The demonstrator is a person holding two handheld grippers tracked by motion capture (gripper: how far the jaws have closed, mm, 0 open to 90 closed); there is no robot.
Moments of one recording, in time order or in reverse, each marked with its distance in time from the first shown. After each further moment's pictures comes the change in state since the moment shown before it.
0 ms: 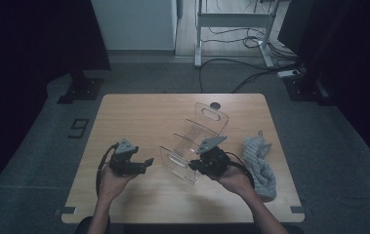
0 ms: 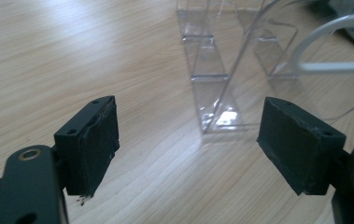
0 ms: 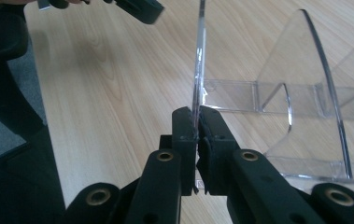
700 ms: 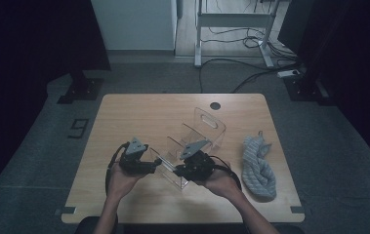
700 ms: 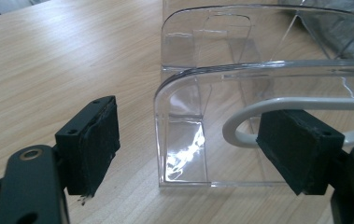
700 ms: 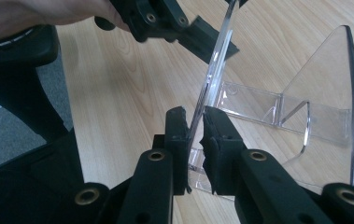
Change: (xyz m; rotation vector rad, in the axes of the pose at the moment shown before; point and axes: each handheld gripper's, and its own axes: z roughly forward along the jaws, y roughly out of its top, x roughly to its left) left arm -0.018 0.011 0.014 -0.028 -0.011 0.049; right arm 0.028 0.021 0.023 0.017 0.060 -0.043
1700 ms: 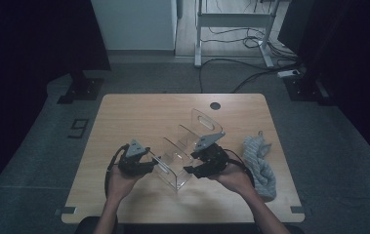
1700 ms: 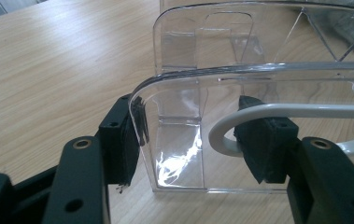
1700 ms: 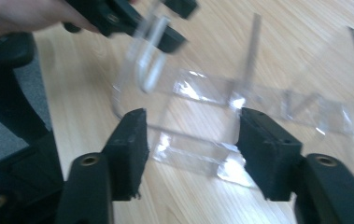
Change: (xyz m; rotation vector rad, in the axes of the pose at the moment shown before) left arm -0.001 -0.006 -0.006 0.006 0.020 0.014; right arm -0.026 -0.011 -0.034 -0.016 -0.068 0.037
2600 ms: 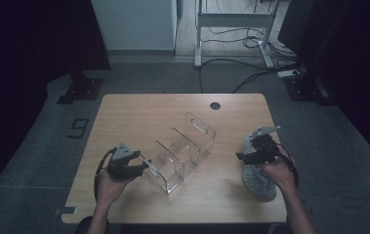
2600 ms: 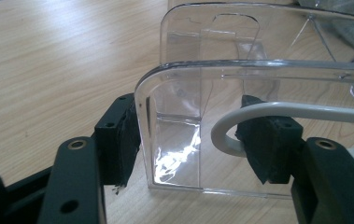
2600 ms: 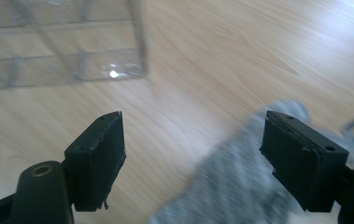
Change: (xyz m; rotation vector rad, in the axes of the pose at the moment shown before) left arm 0.015 -0.019 -0.021 -0.005 -0.008 -0.068; right arm -0.109 -0.107 -0.063 0.060 -0.339 0.279
